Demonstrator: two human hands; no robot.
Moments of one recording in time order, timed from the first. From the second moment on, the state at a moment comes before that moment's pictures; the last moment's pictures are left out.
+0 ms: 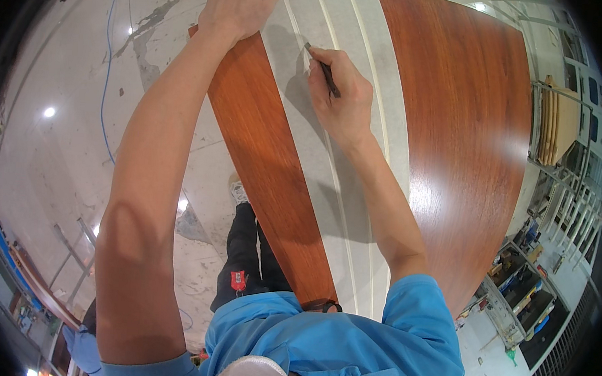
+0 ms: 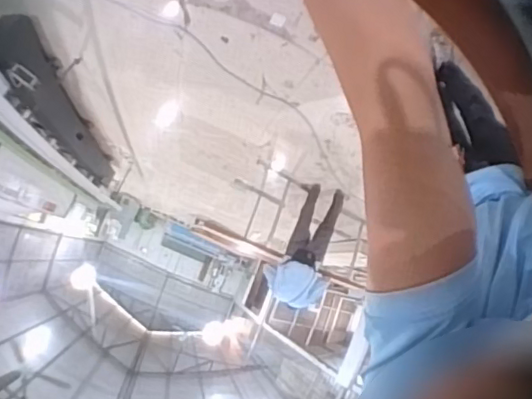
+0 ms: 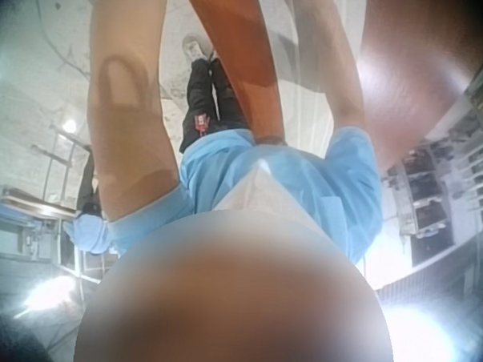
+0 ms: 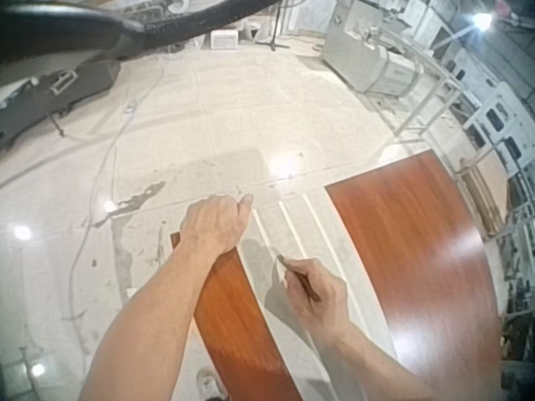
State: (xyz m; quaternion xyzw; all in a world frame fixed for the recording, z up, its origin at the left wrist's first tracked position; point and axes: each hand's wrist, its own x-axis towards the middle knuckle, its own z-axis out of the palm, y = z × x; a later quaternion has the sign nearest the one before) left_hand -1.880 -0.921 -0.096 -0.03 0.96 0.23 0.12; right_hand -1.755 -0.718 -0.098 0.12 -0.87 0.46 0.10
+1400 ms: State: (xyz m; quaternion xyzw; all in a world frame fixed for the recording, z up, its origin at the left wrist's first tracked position) left_hand -1.883 -0.925 -0.096 -0.03 0.97 0.22 0.13; right_hand -1.736 -0.711 -0.104 0.12 -0.87 0.47 0.10
